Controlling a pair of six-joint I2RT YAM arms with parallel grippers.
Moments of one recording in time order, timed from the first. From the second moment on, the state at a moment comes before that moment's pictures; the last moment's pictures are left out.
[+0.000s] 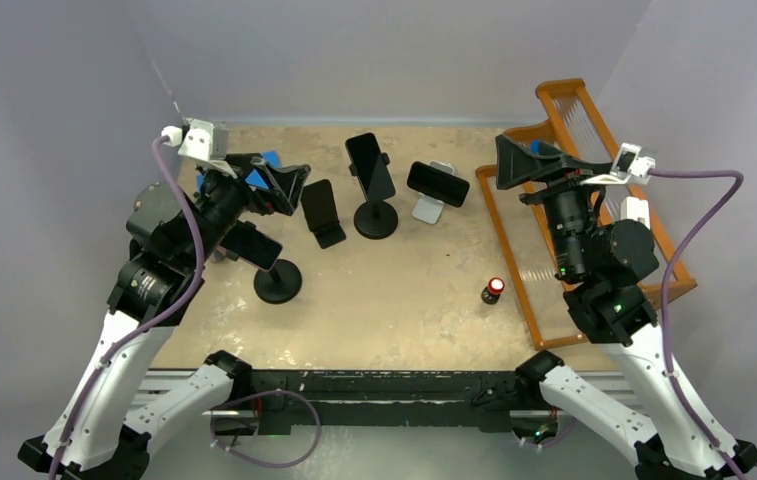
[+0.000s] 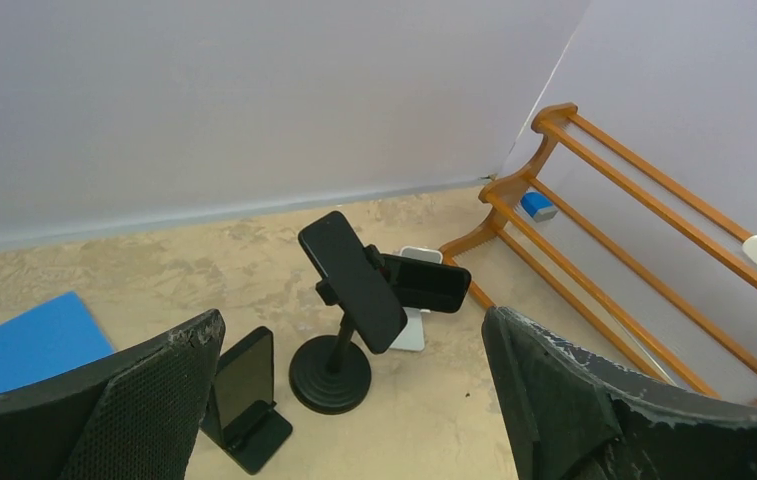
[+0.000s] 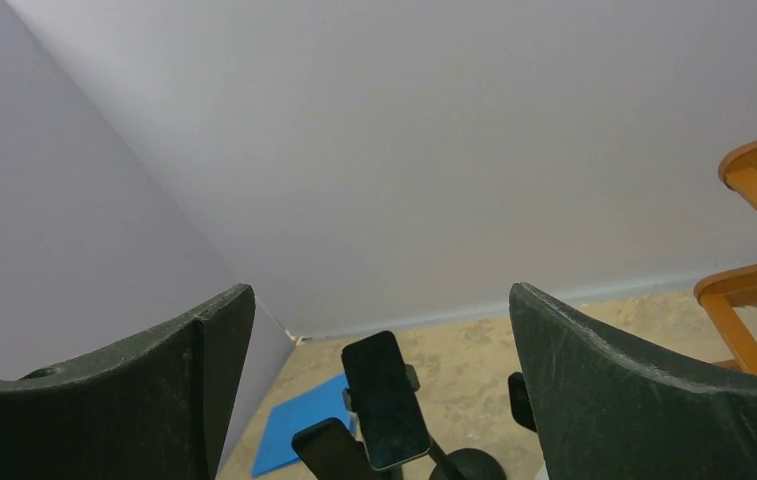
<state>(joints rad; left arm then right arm) -0.46 0.84 1.24 -0.33 0.00 -0.27 0.55 0.75 1.08 0.04 0.36 0.42</state>
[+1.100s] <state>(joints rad) -0.45 0.84 0.90 -0.03 0.24 -0.34 0.54 0.79 0.89 0.03 0.48 0.48</state>
